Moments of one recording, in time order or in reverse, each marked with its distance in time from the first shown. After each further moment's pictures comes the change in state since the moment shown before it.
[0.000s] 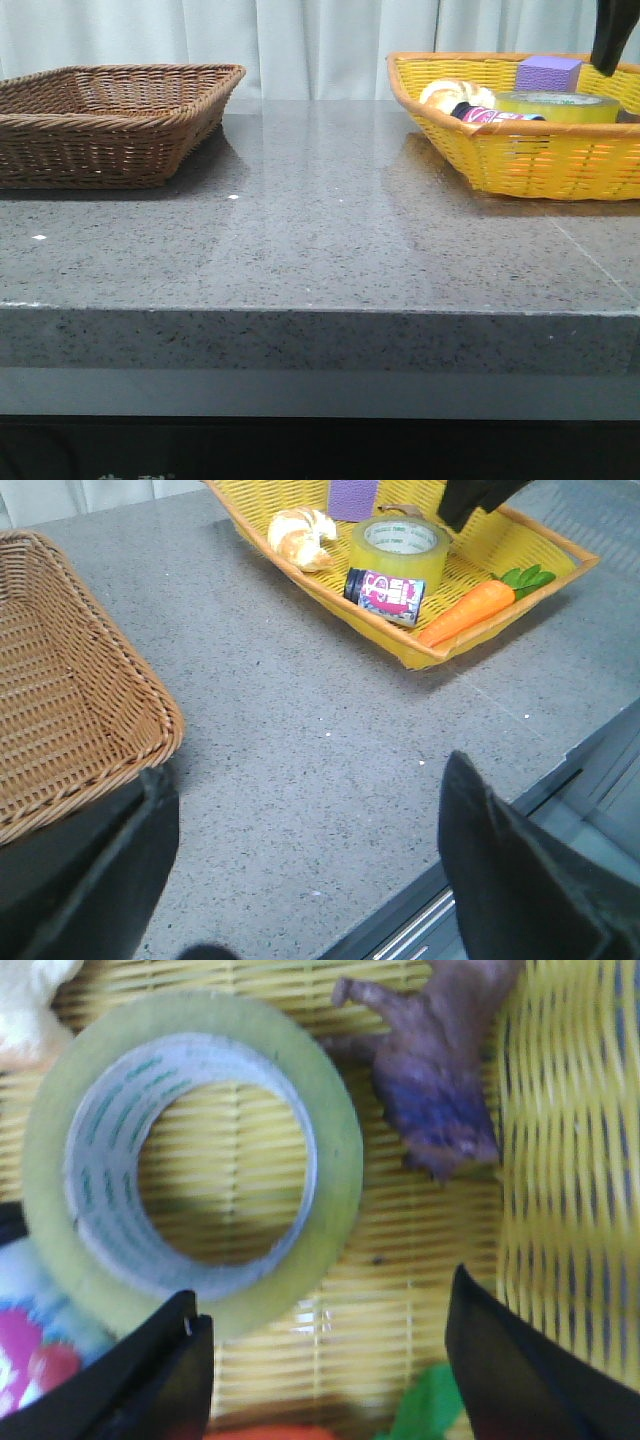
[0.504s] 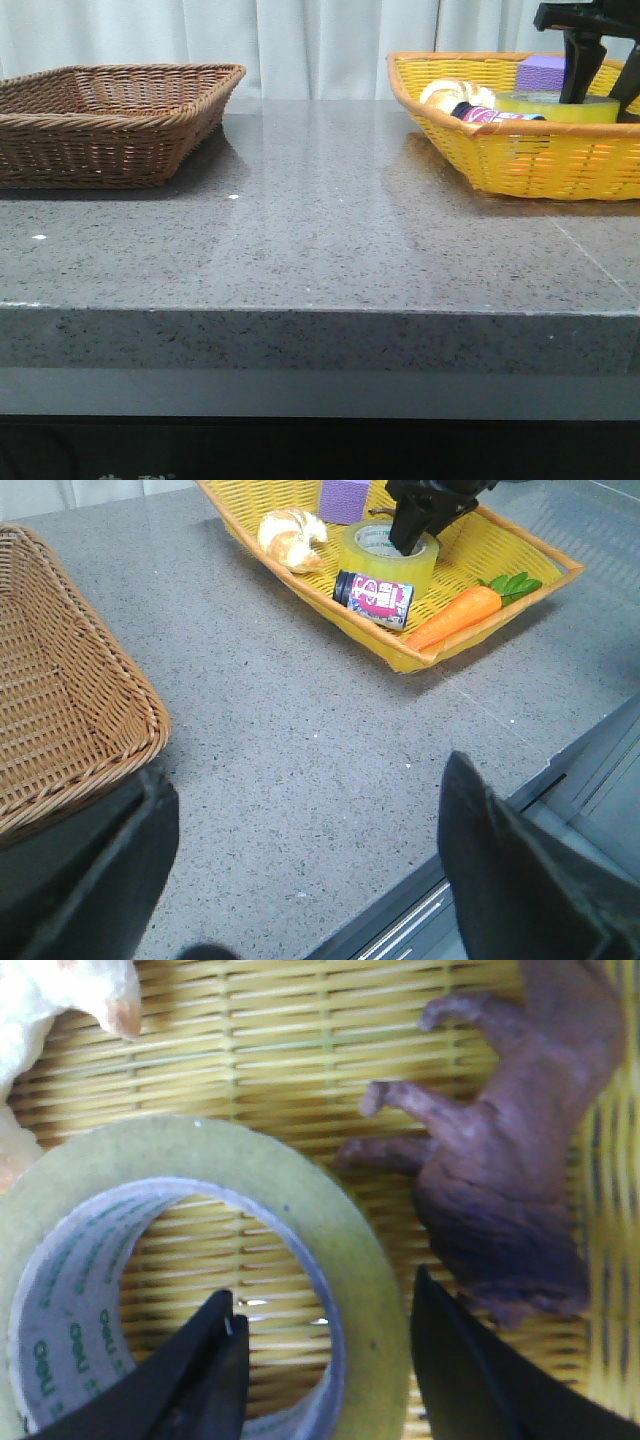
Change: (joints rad) left arm 0.000 0.000 0.000 -0.025 0.000 0.000; right arm 0.000 0.200 -0.160 0.049 -0.014 0.006
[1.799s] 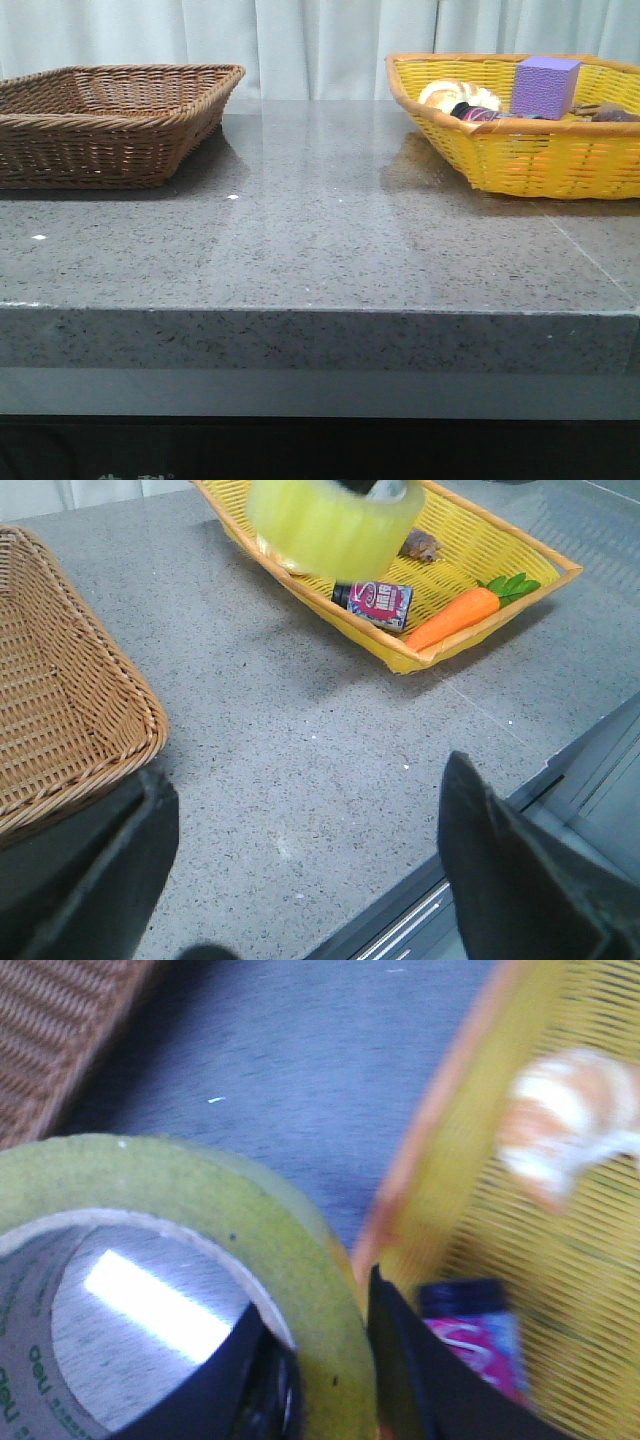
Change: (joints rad) left arm 0.000 0.000 0.000 -0.002 -0.002 0.000; right arm 0.421 -0.234 -0.097 0.014 0.094 -0.178
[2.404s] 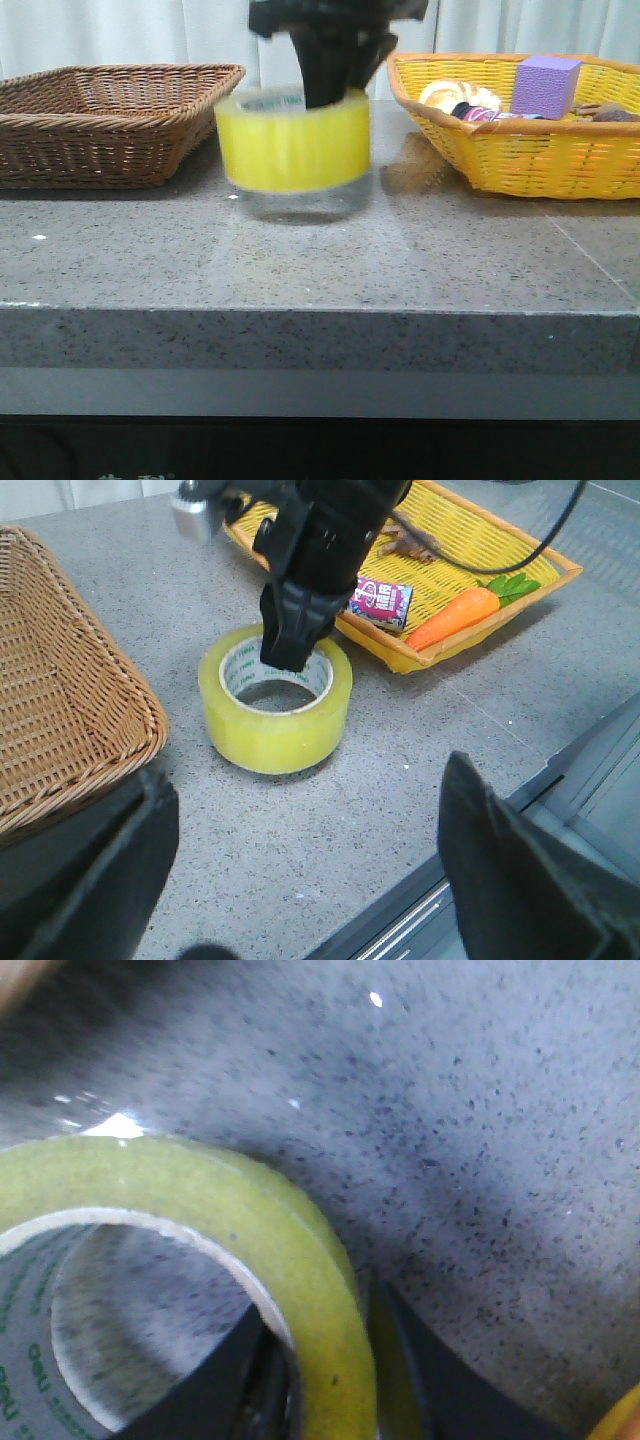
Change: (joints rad) left arm 0.000 0.000 0.000 0.000 0.000 0.000; right arm 0.183 0.237 0.034 -0.143 0.000 -0.017
